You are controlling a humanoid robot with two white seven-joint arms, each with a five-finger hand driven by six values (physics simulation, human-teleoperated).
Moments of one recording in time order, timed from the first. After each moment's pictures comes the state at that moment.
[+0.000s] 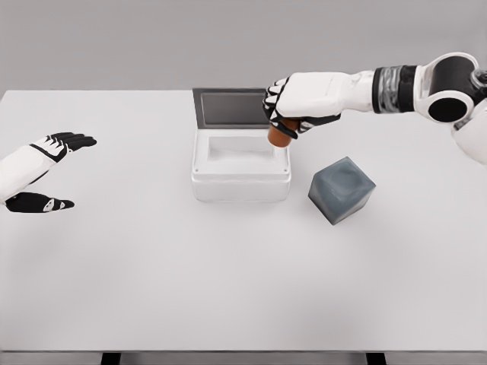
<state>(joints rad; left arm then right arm) -0.03 0.93 -0.18 -1.55 -0.22 -0.61 -0.10 -1.05 -0.61 0.89 -1.37 0.36 -0.61 0.61</state>
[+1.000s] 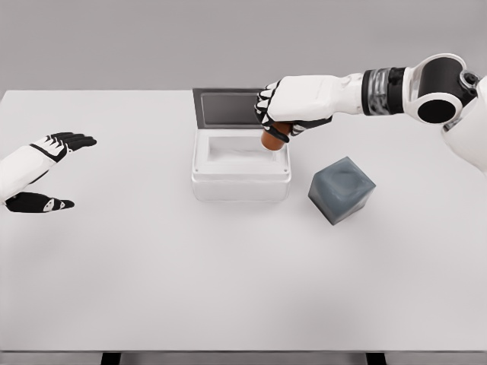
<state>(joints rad) -0.03 0.93 -0.18 -1.55 -0.22 -0.61 -0.10 -1.06 -0.59 0.91 -1.37 0.37 -0.61 0.61</state>
